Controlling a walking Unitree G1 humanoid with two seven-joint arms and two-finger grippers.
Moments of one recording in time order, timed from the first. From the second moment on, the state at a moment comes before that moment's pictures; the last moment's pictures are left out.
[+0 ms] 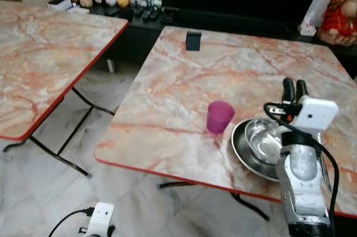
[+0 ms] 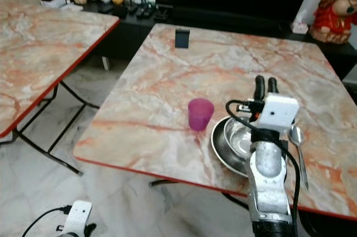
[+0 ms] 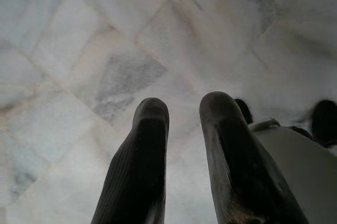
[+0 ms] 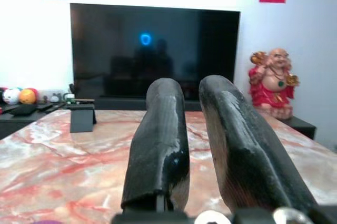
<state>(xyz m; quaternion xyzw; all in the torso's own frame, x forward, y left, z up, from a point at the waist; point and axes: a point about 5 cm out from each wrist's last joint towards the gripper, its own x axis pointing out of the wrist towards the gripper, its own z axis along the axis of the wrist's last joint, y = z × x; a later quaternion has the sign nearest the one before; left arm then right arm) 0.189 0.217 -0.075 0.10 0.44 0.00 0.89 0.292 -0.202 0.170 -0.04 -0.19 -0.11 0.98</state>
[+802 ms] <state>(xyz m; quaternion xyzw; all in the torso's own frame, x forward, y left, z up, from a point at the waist) 0.191 0.221 -0.073 0.10 0.43 0.00 0.90 0.298 -0.199 0.171 -0.04 -0.19 -0.11 0.98</state>
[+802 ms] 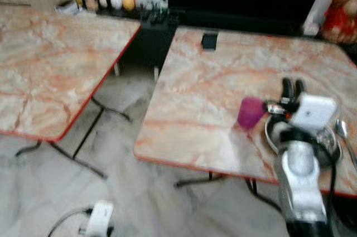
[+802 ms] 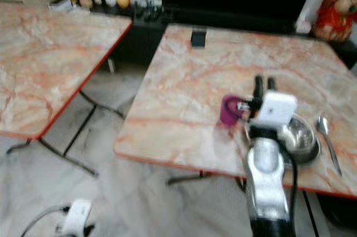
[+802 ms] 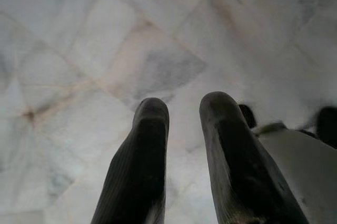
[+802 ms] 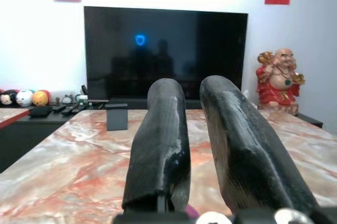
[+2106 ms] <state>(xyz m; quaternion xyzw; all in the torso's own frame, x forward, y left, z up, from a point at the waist) 0.194 0.219 -0.072 0.10 0.43 0.00 0.90 0.304 -0.192 0.173 -0.03 -0.20 -0.10 0.97</state>
